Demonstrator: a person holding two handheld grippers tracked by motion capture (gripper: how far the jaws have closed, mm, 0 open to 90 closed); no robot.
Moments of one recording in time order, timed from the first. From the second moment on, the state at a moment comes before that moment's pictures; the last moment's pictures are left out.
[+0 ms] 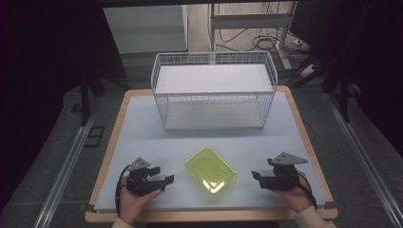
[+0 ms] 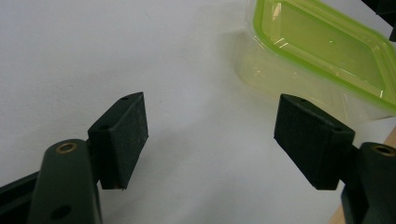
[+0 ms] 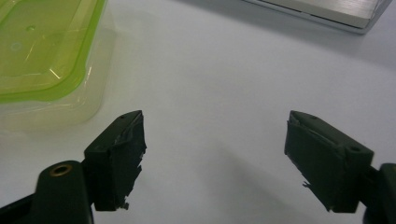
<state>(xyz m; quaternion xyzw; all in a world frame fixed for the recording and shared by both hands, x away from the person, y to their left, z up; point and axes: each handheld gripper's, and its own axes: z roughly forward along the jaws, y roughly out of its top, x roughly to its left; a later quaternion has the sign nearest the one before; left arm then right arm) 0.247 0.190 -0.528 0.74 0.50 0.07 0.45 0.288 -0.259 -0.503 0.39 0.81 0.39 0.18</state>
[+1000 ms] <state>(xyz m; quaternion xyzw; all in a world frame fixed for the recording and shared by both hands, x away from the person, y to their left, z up) 0.247 0.185 -0.525 0.75 0.49 0.07 0.45 0.280 -0.246 -0.480 0.36 0.83 0.41 0.11</state>
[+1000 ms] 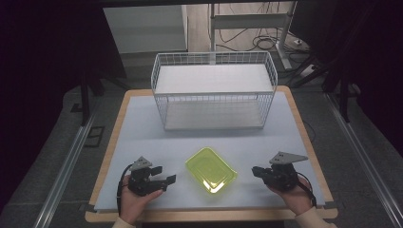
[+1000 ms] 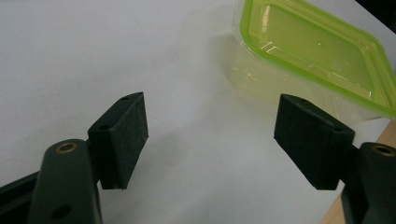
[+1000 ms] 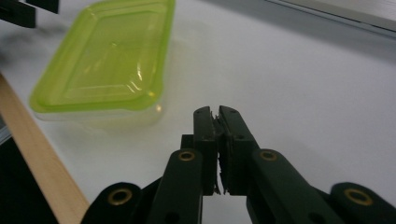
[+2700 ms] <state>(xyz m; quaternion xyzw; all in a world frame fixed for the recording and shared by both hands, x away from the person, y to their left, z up) 0.248 0.180 -0.526 0.75 0.48 0.06 0.45 0.242 -0.099 -0.491 0.19 0.92 0.33 0.03</state>
